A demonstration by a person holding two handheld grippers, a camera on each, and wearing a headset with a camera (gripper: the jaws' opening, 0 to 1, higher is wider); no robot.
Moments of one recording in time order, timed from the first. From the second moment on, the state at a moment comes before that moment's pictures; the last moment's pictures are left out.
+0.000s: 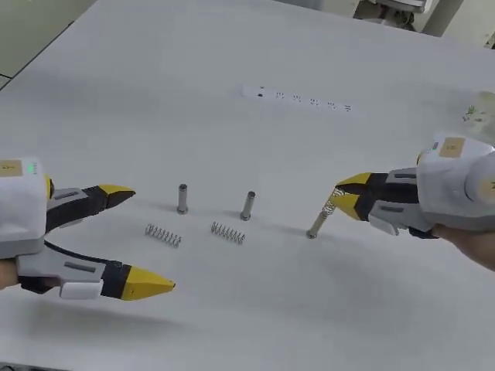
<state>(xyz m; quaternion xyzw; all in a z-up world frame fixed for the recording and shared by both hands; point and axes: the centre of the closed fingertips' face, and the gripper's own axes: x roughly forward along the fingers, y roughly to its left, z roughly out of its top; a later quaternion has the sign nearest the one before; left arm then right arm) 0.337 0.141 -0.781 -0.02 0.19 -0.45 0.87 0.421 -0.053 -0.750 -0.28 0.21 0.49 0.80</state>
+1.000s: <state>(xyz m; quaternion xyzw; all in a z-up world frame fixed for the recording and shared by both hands) 0.336 0.143 -0.782 -0.03 0.20 -0.45 0.87 0.424 -0.054 -0.766 -0.28 0.22 0.49 0.80</state>
